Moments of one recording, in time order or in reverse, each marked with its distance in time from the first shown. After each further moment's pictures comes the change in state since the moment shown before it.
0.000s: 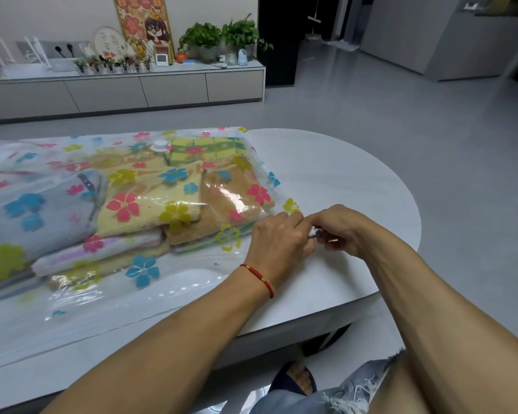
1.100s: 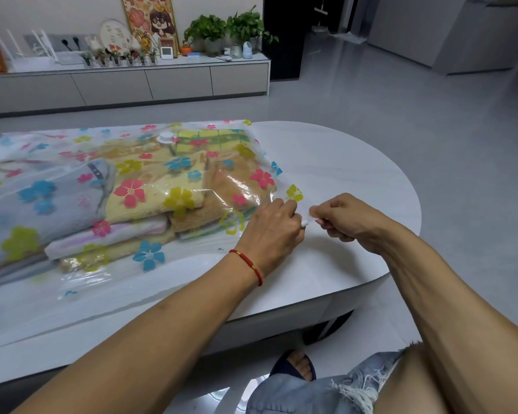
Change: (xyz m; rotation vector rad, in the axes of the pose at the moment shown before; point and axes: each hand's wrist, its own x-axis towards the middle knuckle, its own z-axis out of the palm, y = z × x) left_hand -0.002 -0.008 -0.025 -0.026 -0.154 0.080; right_hand -0.010 0.016 -0.016 -0.154 -0.108 -0.316
